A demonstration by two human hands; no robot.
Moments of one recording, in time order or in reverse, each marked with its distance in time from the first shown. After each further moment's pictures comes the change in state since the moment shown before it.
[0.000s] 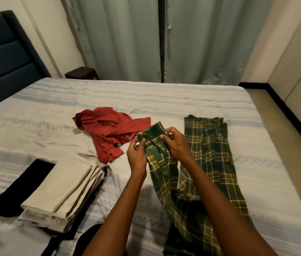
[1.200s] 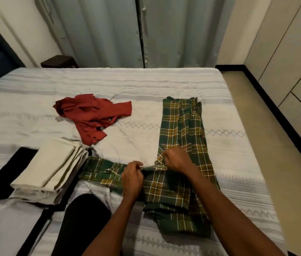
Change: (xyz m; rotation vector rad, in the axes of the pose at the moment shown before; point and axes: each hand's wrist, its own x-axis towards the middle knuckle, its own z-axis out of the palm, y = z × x) left_hand -0.125 -0.110 -0.061 1.000 -0.162 0.395; right_hand -0.116 0.094 -0.054 -0.893 -0.298 -0.002
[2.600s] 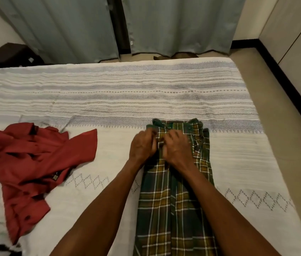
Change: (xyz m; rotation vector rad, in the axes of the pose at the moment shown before) left_hand 0.390 0.096 0.242 0.193 -0.228 0.415; right_hand 0.325 0.186 -0.015 0.014 0.464 -0.027
